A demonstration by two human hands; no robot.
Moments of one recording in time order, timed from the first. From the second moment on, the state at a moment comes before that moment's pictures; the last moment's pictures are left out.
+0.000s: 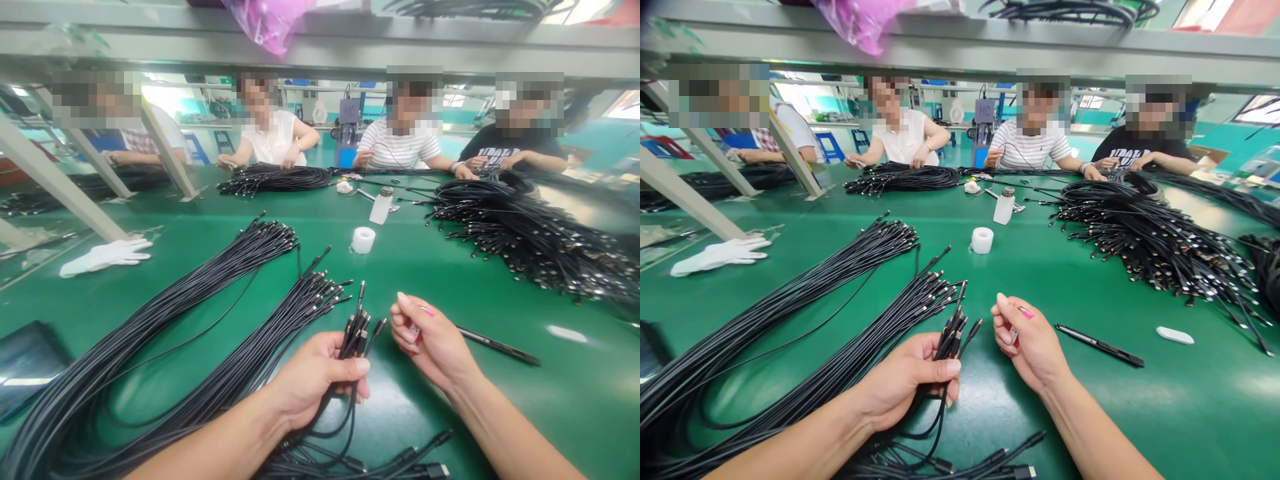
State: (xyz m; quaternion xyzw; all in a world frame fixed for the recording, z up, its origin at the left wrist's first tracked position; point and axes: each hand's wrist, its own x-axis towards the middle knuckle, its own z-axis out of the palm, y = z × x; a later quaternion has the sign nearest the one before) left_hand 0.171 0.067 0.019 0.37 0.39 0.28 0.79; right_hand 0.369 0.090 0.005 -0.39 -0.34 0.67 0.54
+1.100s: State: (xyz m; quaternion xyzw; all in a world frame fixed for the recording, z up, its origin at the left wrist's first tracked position) left_hand 0.167 0.074 0.019 0.36 0.42 0.35 0.76; right_hand 0.352 0.077 0.009 -0.45 -0.50 0.58 0.46
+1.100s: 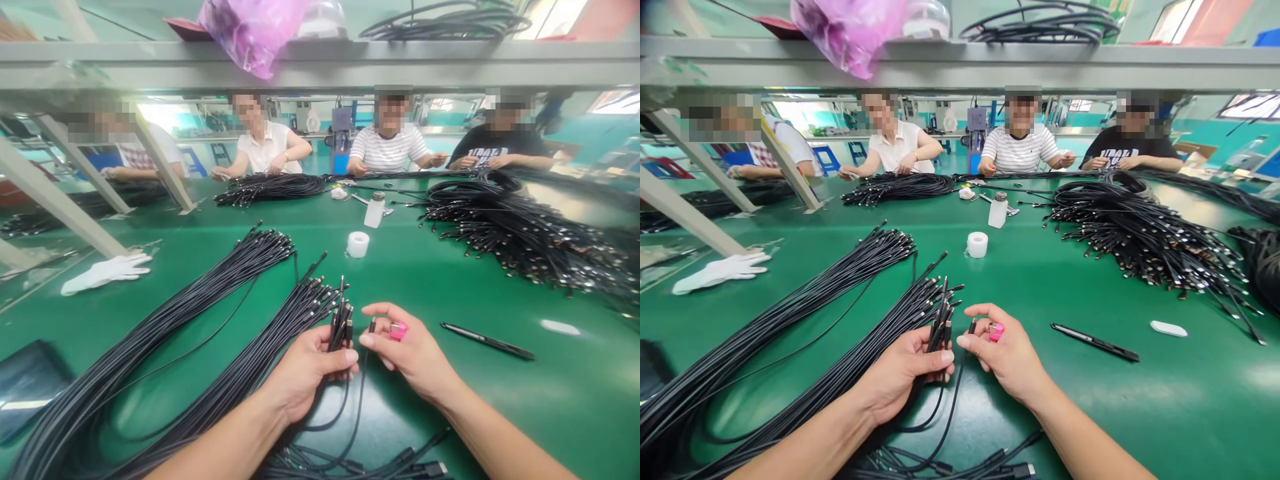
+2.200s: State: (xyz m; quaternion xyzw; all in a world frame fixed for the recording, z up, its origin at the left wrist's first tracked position) left_hand 0.172 0.071 0.025 0.40 0.38 0.32 0.77; right_hand 0.353 0.072 0.014 -0.41 -0.51 0.63 0.42
